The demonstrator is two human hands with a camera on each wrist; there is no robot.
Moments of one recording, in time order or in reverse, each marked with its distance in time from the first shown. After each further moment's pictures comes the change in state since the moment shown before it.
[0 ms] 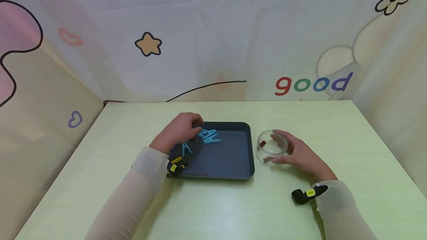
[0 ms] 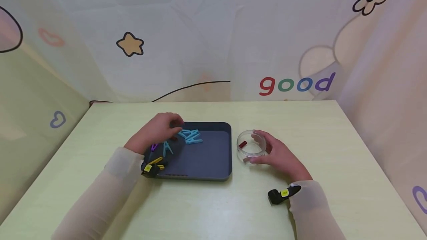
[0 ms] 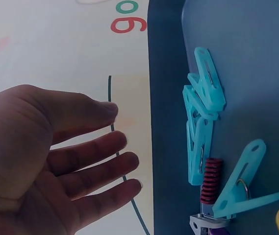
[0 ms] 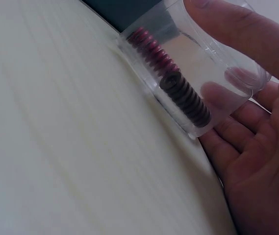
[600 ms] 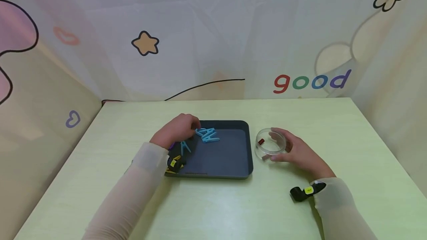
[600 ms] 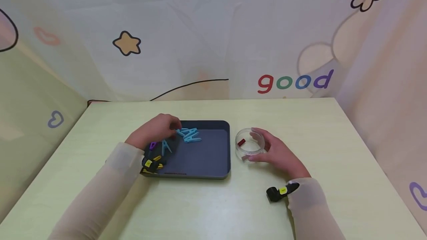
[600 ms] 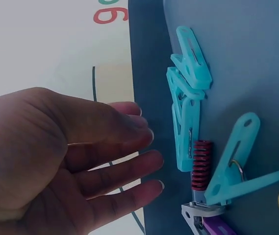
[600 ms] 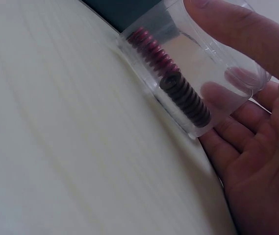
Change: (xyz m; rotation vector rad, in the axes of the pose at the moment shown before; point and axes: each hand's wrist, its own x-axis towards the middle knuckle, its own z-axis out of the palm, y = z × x) left_hand 0.012 -0.007 0.002 0.160 -0.124 -0.017; right_hand 0.002 0.001 0.000 0.013 -0.009 0.001
